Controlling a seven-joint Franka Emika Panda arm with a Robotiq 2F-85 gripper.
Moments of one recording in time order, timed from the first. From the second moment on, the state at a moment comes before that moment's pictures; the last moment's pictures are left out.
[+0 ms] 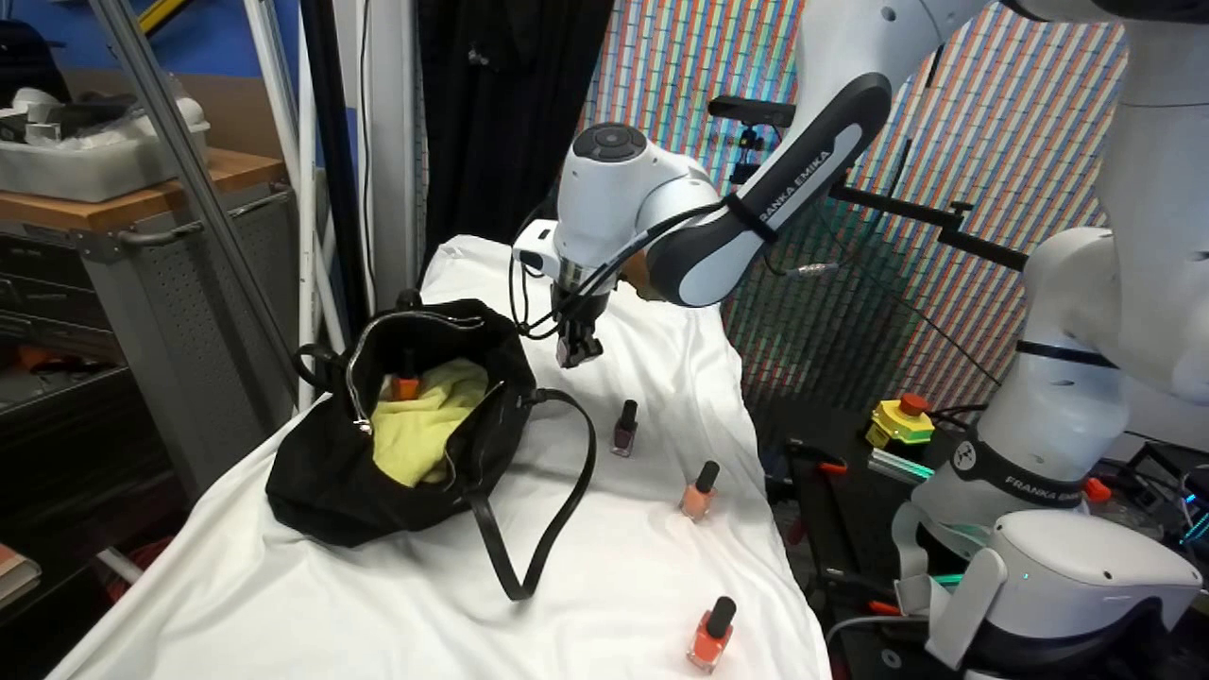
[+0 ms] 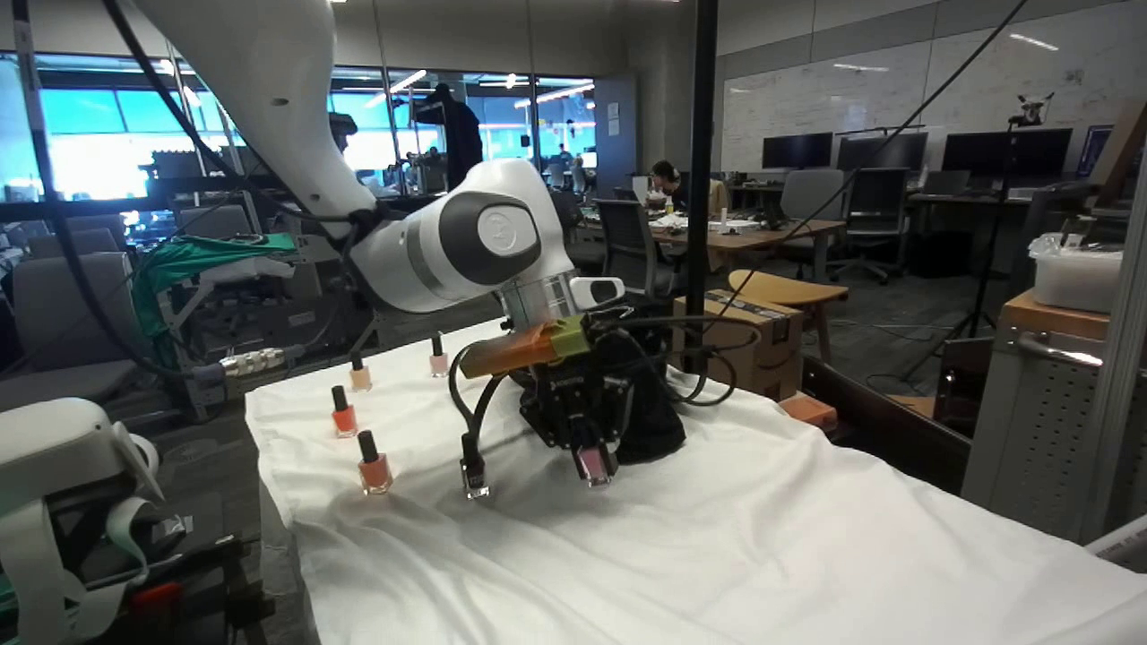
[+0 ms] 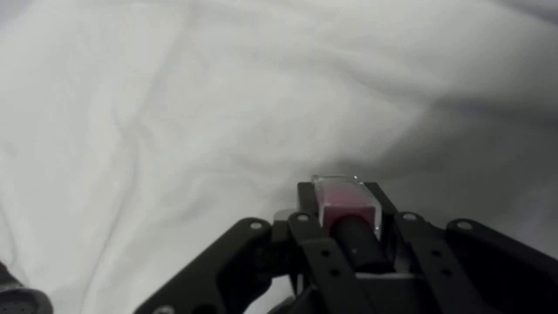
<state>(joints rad) 0.03 0.35 -0.12 -2.17 -0.59 2.60 -0.24</state>
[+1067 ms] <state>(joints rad) 0.20 0.11 0.12 -2.10 -0.74 2.34 0.01</state>
